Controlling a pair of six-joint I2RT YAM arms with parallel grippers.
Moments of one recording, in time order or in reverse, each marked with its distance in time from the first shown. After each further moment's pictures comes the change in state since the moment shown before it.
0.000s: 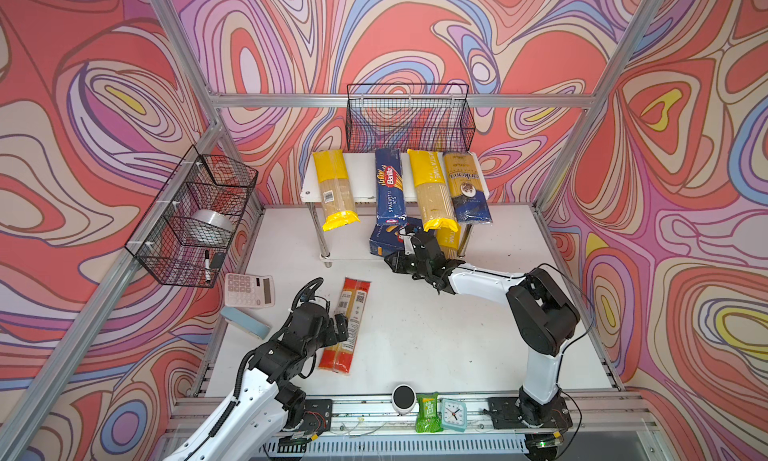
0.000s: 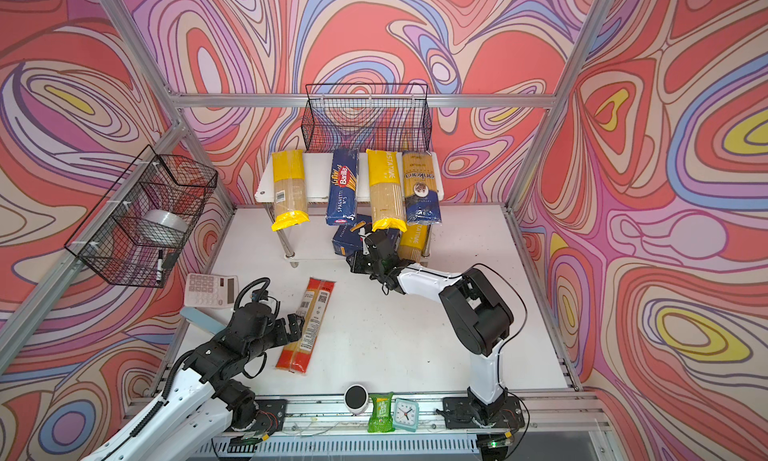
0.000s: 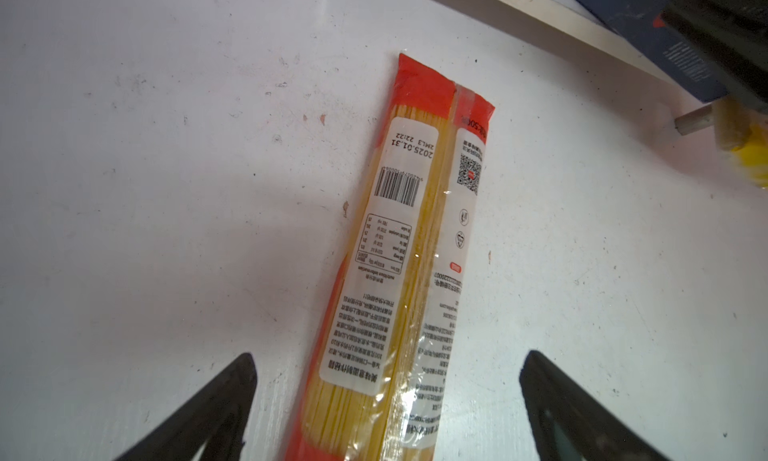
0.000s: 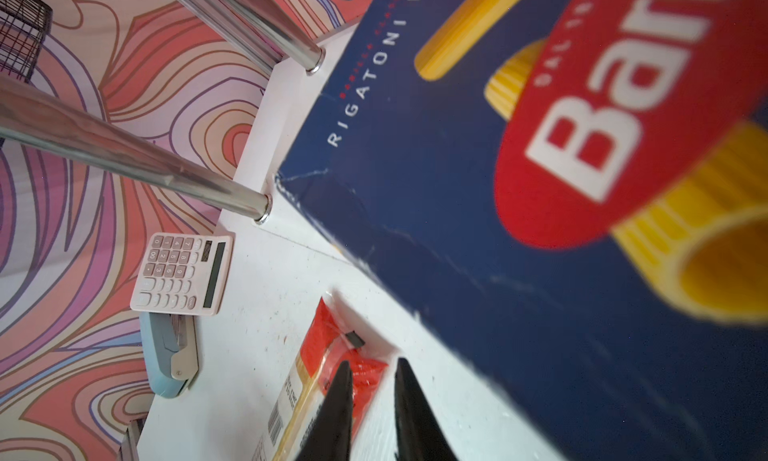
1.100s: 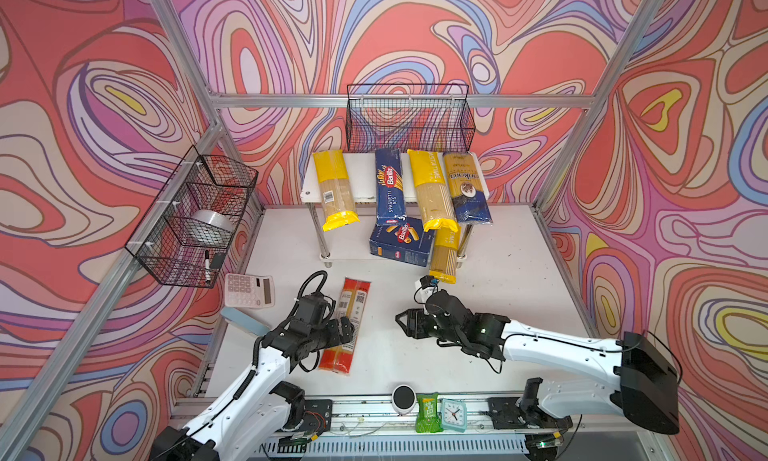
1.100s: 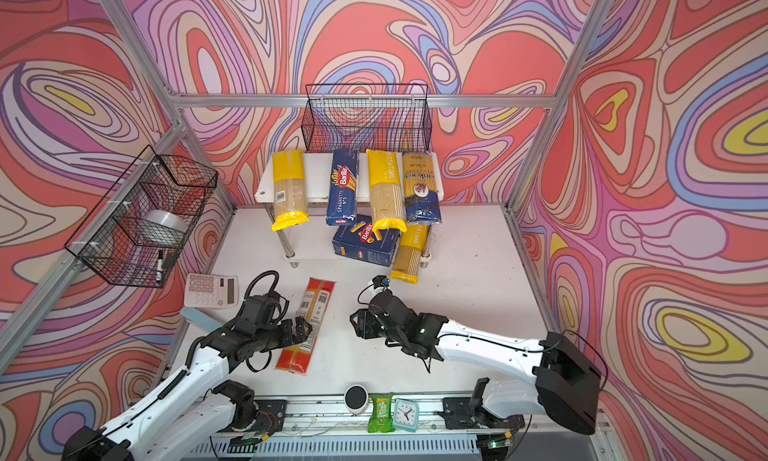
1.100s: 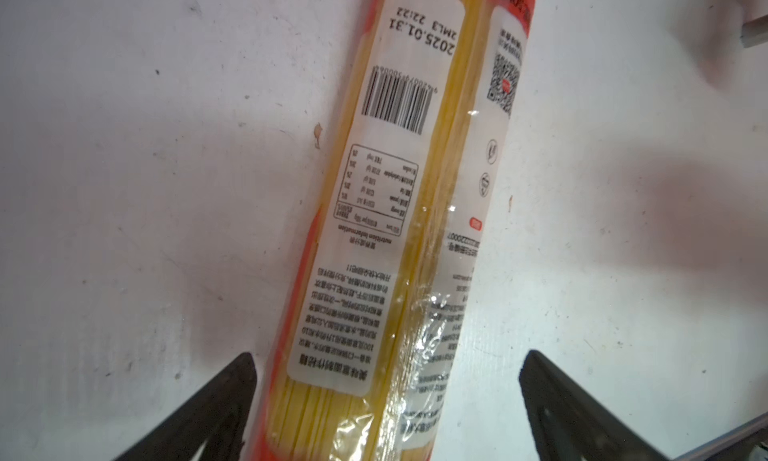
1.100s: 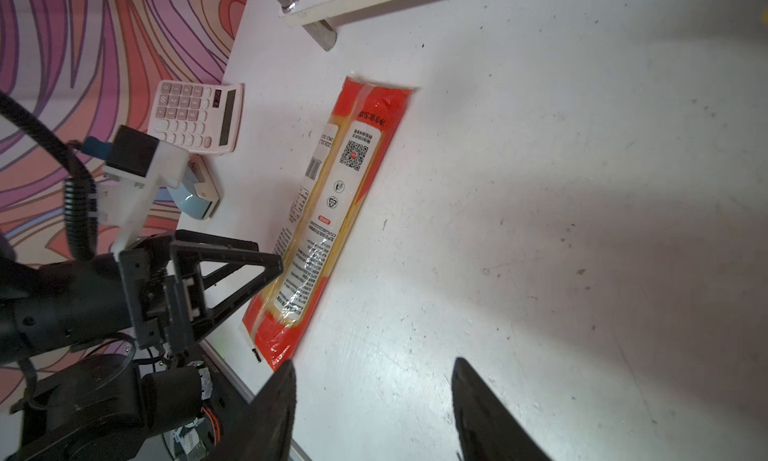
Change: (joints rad) left arm 0.058 0.227 0.002 0.033 0.197 0.061; right arm 0.360 -0.639 -0.434 -0.325 0.287 0.161
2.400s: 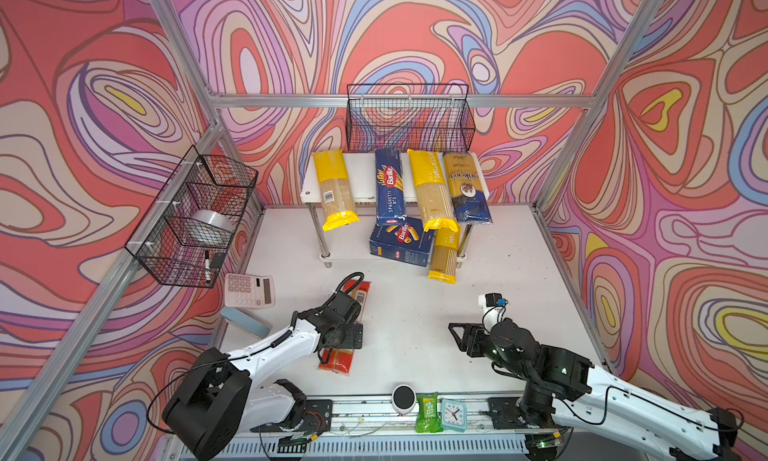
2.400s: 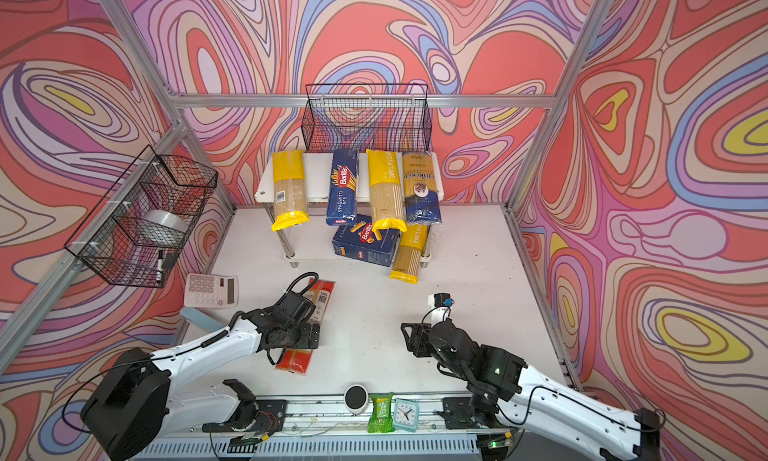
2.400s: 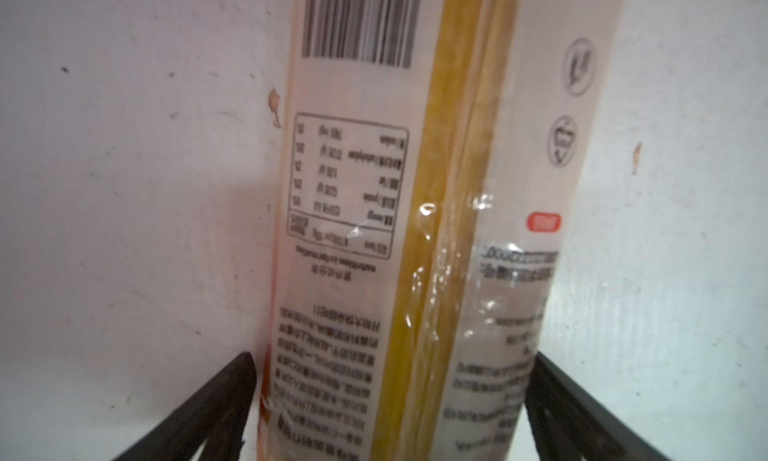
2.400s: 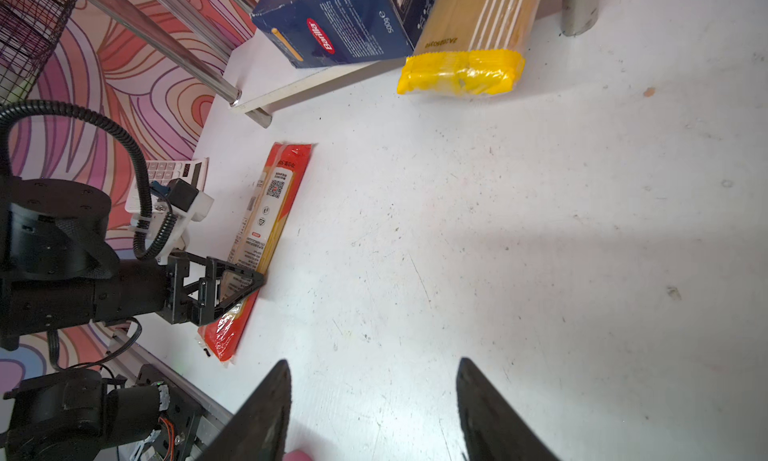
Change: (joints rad) left arm -0.215 0.360 0.112 -0.011 -0.234 0.015; right arm 0.000 -0.650 -0.270 -0.336 0.226 0.061
